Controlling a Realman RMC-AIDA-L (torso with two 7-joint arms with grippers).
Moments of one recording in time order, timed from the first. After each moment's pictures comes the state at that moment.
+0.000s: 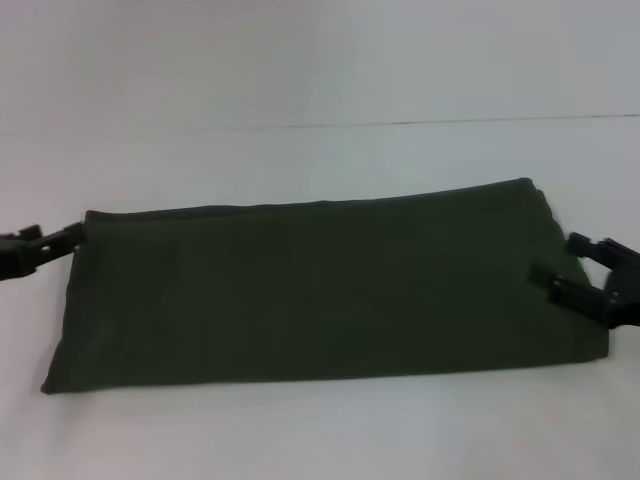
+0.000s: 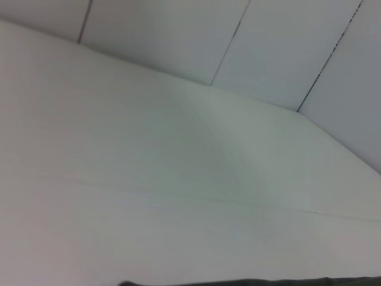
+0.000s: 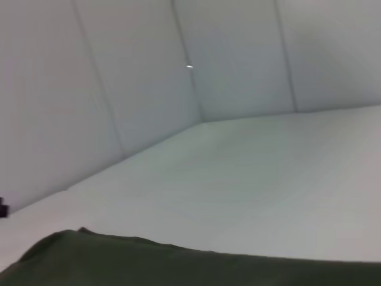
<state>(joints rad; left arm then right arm) -0.44 -2.16 0.31 0.92 2.16 1.35 -1.80 0.39 2.09 -0.28 -0.52 -2.01 -1.48 1.14</state>
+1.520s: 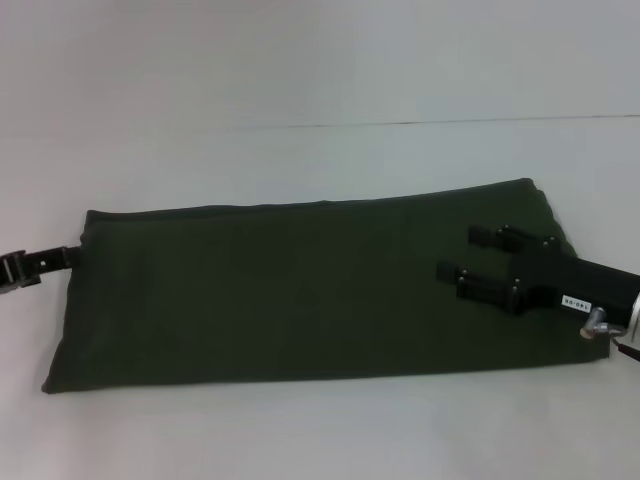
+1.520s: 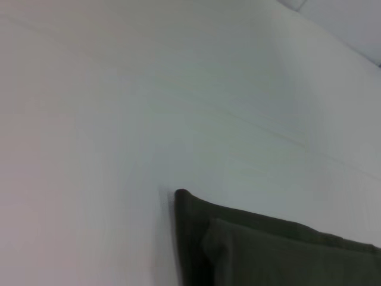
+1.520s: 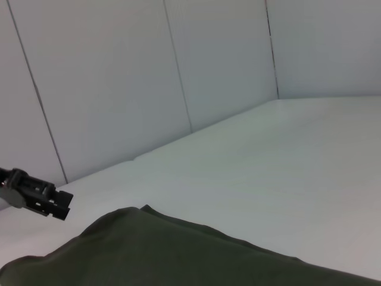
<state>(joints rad) -0.47 -2.13 0.42 0.99 2.39 1.31 -2.26 0.53 2.09 -0.42 -0.42 -2.01 -1.38 1.12</state>
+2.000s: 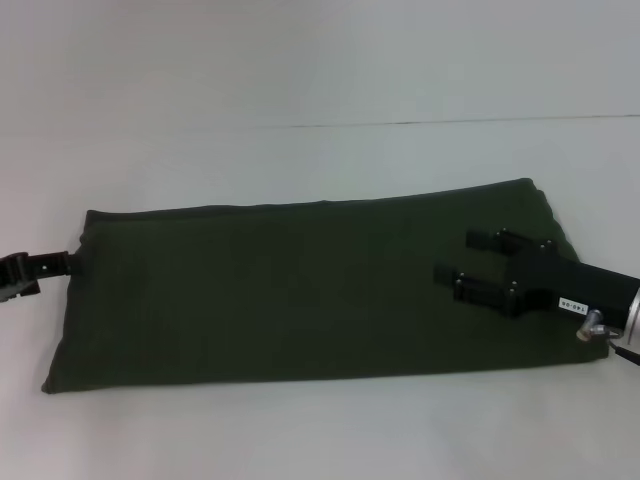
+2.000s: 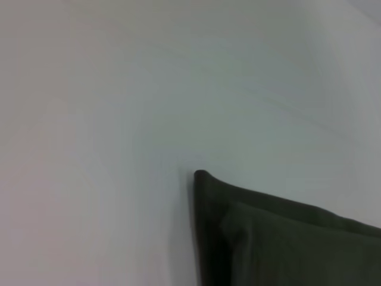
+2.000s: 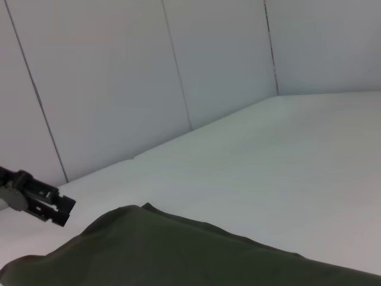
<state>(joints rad) -0.52 -2.11 0.42 0.98 2.50 1.32 -2.38 0.53 2.09 -0.43 -0.41 -2.01 -1.37 1.12</state>
